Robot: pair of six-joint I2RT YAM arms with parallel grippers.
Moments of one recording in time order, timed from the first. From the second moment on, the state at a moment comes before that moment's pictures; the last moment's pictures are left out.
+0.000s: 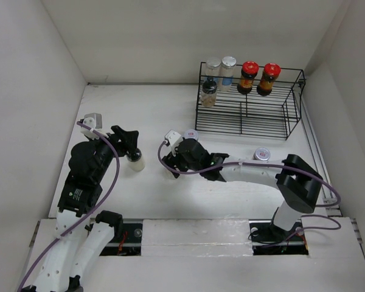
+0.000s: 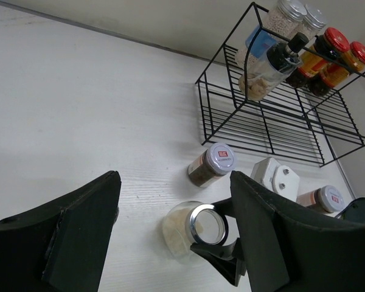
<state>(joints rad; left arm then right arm) -0.25 0.58 0.83 -0.39 0.00 -0.45 1.03 1.69 1.07 0.05 0.15 0.05</state>
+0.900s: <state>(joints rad) -0.25 0.58 0.83 -0.39 0.00 -0.45 0.37 1.43 1.49 -0.25 0.07 -0.05</state>
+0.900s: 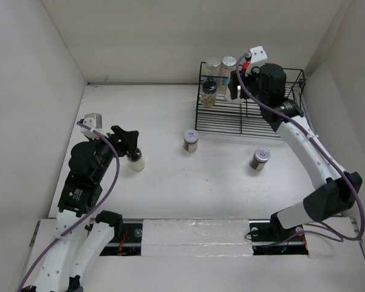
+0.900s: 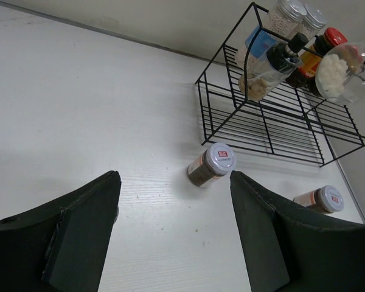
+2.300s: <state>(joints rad) -0.25 0.57 0.83 -0.39 -0.02 -0.46 0.37 1.45 1.40 -0.06 0.03 -0.02</state>
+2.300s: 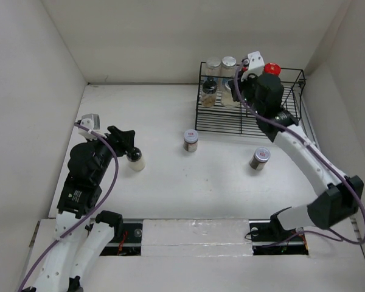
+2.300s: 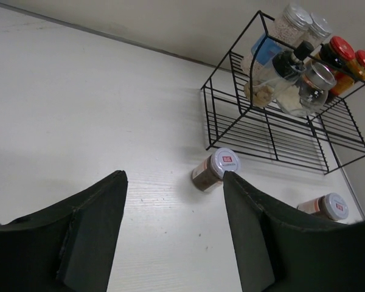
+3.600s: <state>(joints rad) -0.25 0.44 0.83 -0.39 -0.18 -0.49 1.04 2.18 1.61 0.33 -0.16 0.01</state>
